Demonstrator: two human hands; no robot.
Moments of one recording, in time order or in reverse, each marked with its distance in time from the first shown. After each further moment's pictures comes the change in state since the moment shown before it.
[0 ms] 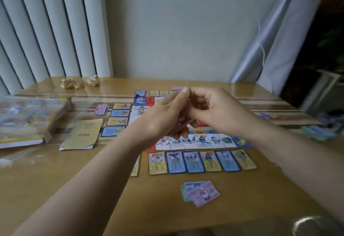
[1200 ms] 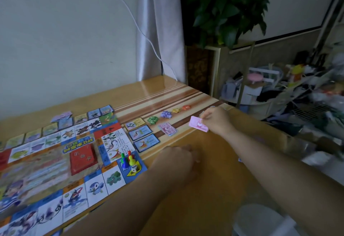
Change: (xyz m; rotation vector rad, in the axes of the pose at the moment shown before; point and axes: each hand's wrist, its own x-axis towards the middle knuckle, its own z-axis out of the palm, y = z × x) left_hand 0.175 -0.074 0.268 1.424 -0.678 0.371; right_hand -0.141 0.278 -0.216 -0.377 0.695 0.891
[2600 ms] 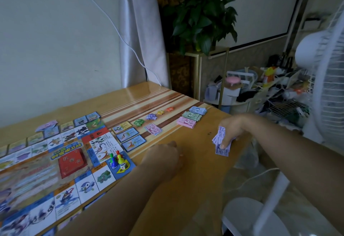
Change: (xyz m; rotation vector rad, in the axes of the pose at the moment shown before) left_hand -0.005 0.013 0.000 0.045 0.009 -0.062; right_hand -0.040 0.025 -0.098 -0.649 -0.717 0.139
